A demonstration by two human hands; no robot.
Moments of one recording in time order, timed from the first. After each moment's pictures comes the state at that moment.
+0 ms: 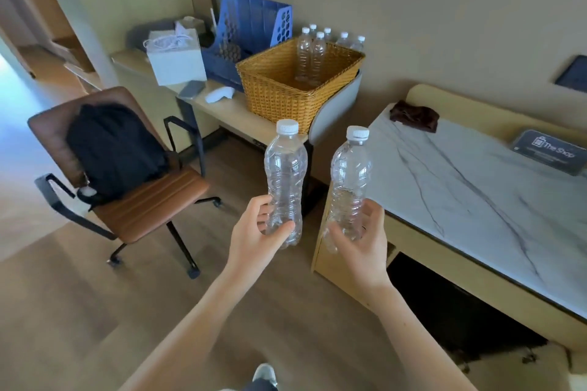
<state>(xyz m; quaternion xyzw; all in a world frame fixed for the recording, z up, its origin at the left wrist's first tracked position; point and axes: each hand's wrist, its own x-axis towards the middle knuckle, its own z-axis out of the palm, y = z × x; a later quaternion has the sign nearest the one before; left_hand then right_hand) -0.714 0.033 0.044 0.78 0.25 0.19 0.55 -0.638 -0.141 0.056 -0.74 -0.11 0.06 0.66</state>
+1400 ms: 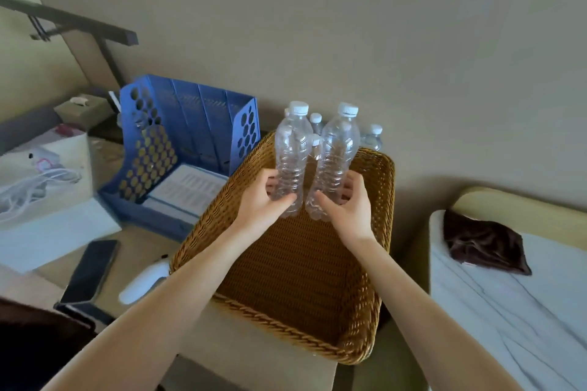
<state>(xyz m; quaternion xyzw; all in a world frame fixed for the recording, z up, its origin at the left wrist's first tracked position) -0.055 0.404 0.079 0.86 0.09 0.11 0.49 -0.023 0.223 0.070 -0.79 -0.07 -0.06 0.60</state>
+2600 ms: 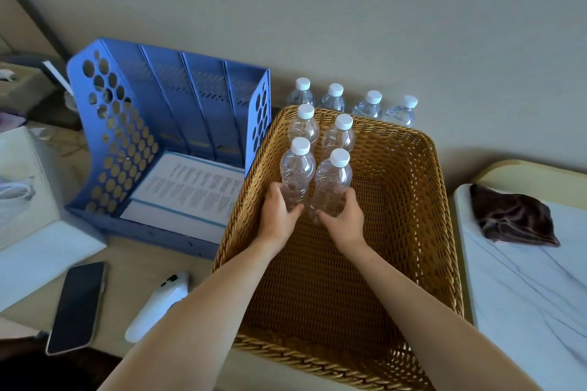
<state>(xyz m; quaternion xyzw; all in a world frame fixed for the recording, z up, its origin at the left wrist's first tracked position) 0.018 0.459 -0.058 0.85 0.10 0.06 0.51 0.017 0.306 -0.040 -0.85 0.06 -0.01 0.53</state>
